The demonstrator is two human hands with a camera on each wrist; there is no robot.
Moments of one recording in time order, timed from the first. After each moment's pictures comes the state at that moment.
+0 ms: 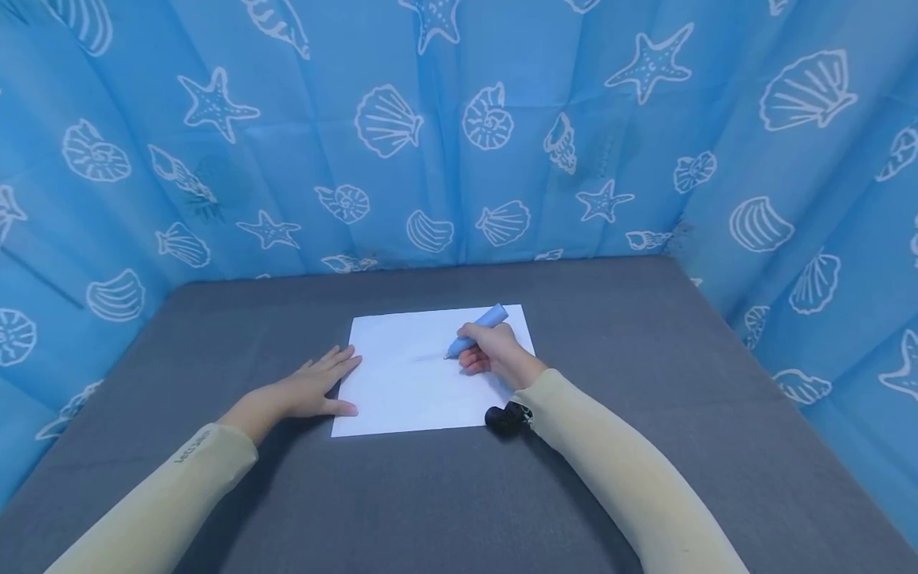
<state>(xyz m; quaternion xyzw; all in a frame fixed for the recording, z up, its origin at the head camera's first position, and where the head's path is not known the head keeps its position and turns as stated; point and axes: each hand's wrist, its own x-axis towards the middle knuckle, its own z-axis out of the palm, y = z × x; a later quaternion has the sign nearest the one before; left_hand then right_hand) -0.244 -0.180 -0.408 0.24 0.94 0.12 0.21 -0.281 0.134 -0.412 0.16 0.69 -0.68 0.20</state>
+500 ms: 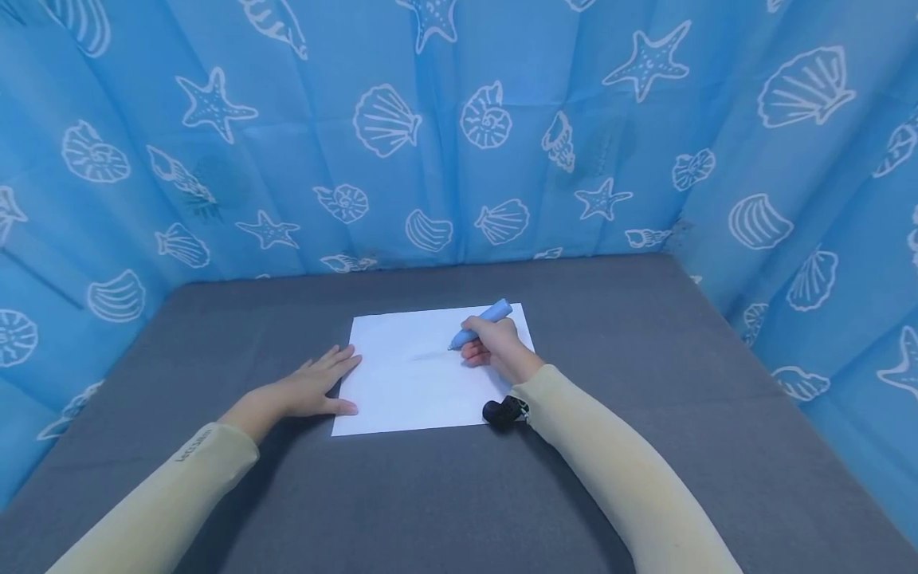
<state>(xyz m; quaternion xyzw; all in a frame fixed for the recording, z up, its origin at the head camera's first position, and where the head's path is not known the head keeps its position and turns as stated) -0.244 -0.182 -0.408 0.24 0.94 0.12 0.21 -0.280 0.131 -0.413 0.16 0.69 -0.69 0.17</state>
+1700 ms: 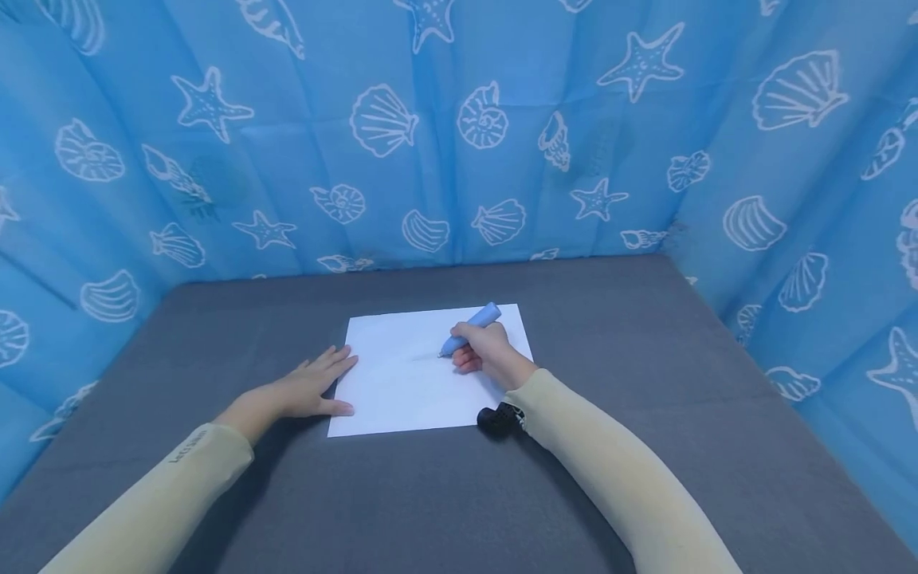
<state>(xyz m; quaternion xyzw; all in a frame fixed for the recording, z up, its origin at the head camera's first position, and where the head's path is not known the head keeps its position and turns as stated) -0.243 -0.179 -0.409 0.24 0.94 0.12 0.21 -0.276 0.130 -0.415 0.14 0.70 -0.68 0.18</state>
